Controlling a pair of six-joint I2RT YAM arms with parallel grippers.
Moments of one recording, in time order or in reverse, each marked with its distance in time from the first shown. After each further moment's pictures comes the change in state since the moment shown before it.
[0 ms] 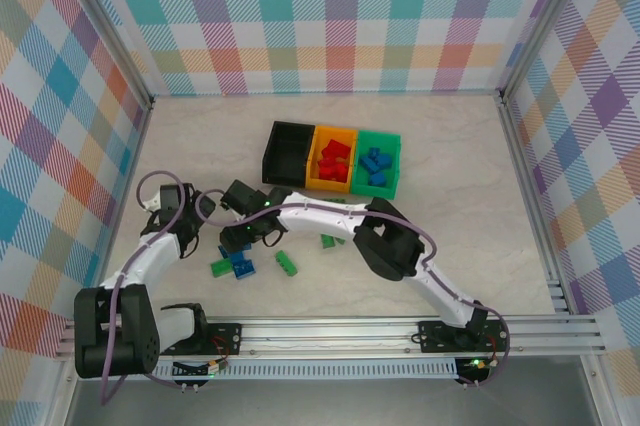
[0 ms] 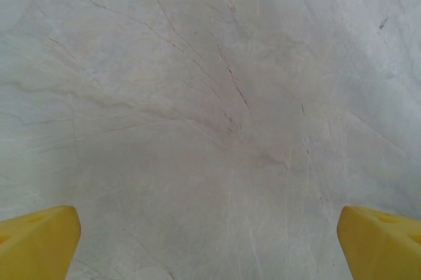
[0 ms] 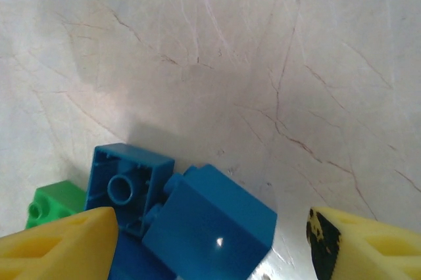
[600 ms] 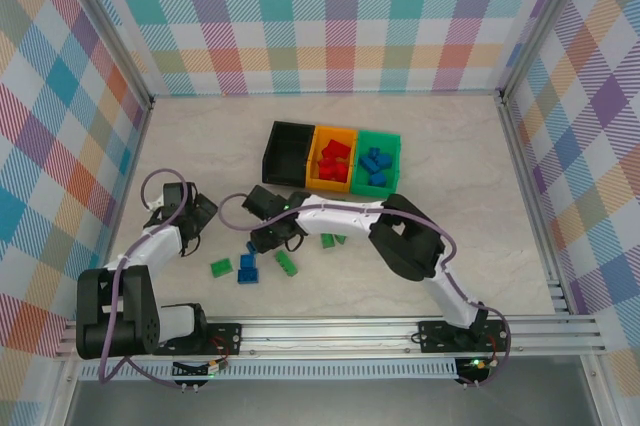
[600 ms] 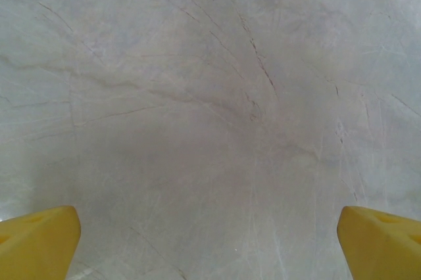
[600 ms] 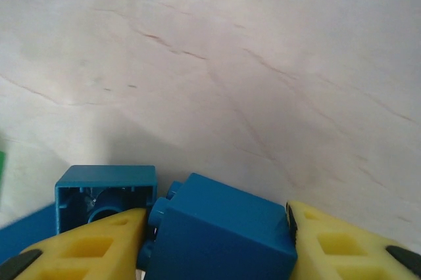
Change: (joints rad) left arm 0.004 0.114 0.029 -0.014 0.025 0.010; right arm -0.047 -0.189 -0.323 0.045 0.104 0.015
